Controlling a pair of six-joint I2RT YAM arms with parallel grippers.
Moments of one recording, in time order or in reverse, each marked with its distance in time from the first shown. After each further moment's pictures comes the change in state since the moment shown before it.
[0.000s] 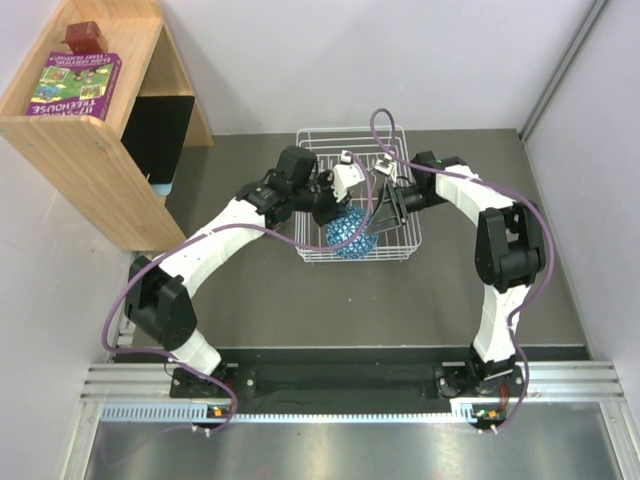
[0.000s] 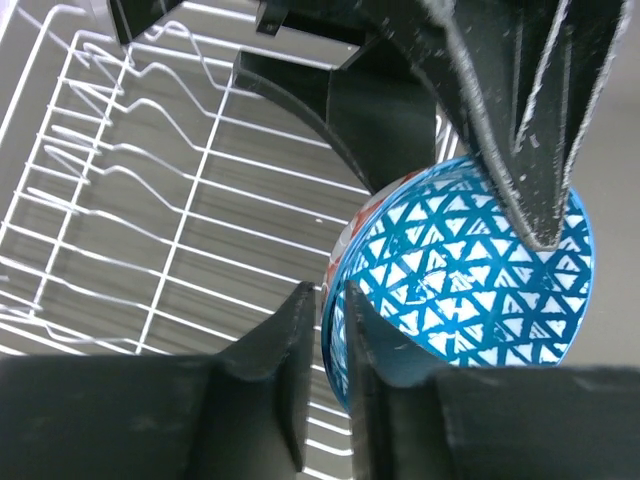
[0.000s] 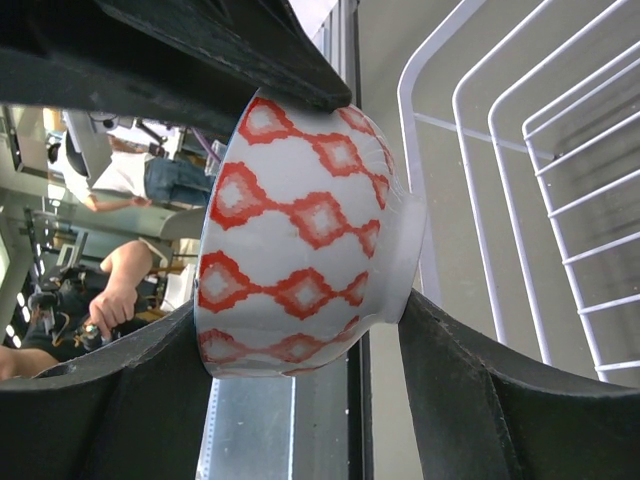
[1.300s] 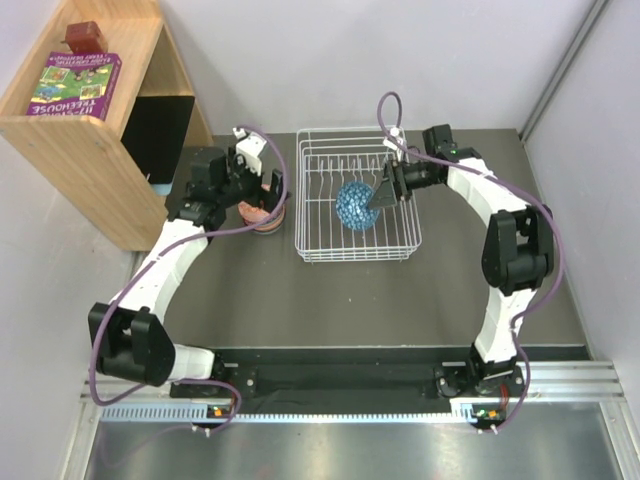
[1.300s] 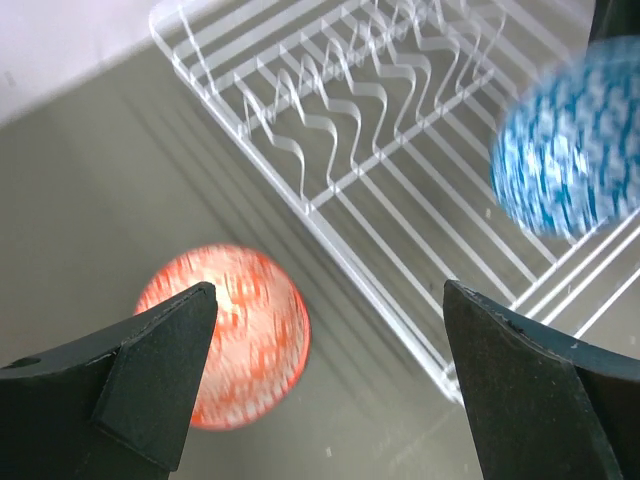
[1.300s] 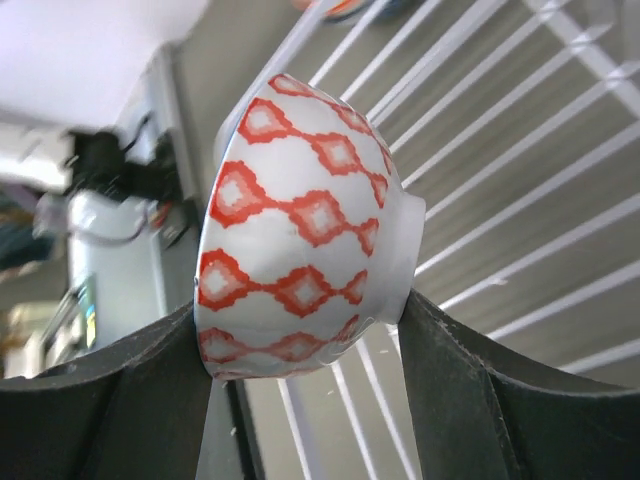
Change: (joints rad) left arm 0.404 -0.246 -0.236 0.217 -0.037 -0.304; right arm -0.057 -0.028 0.075 0.305 0.297 0.246
